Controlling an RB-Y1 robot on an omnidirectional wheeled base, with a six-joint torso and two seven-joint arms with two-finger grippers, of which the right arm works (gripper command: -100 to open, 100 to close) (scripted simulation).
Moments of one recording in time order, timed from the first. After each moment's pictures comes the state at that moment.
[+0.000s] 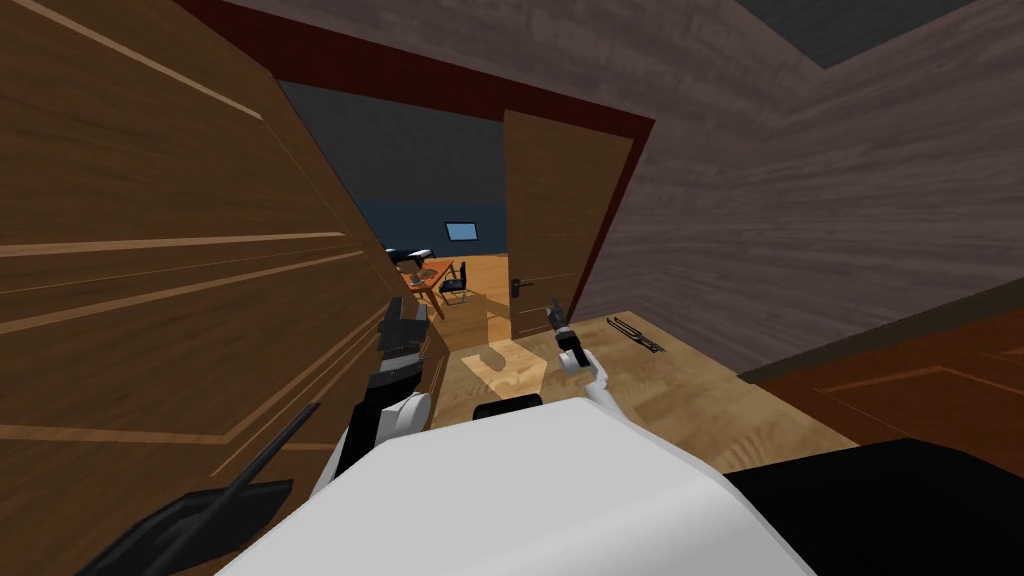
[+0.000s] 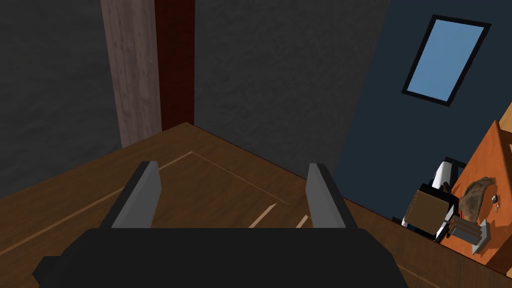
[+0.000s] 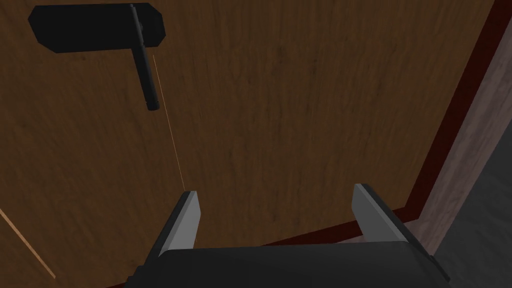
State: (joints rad) arm 0.14 -0.20 -0.02 -1.61 -0.02 -0.38 -0.18
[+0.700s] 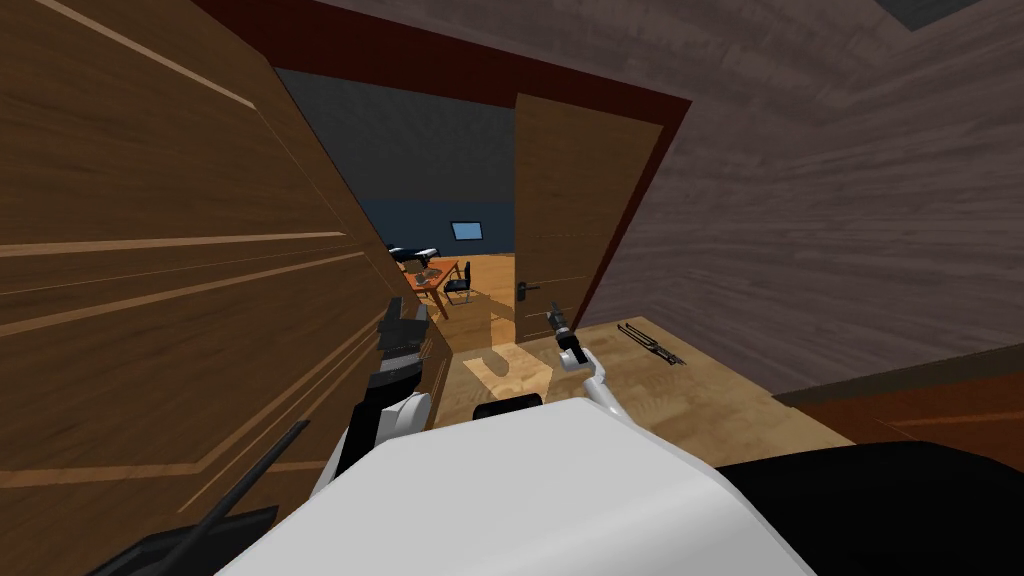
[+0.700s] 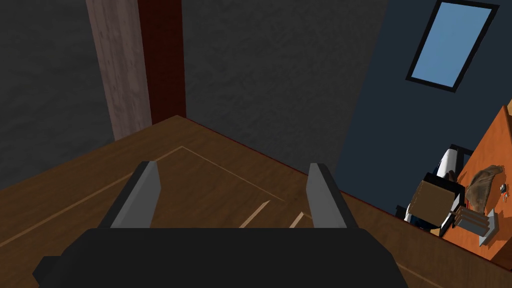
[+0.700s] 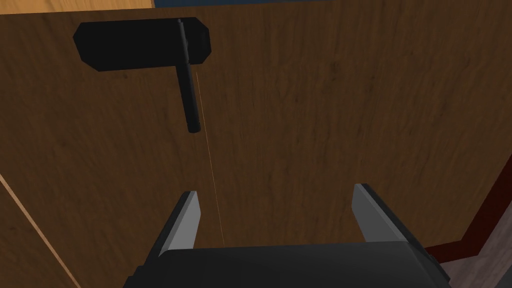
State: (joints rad) arm 0.08 -0.23 -0.02 -1.47 -0.02 -0.37 -0.21
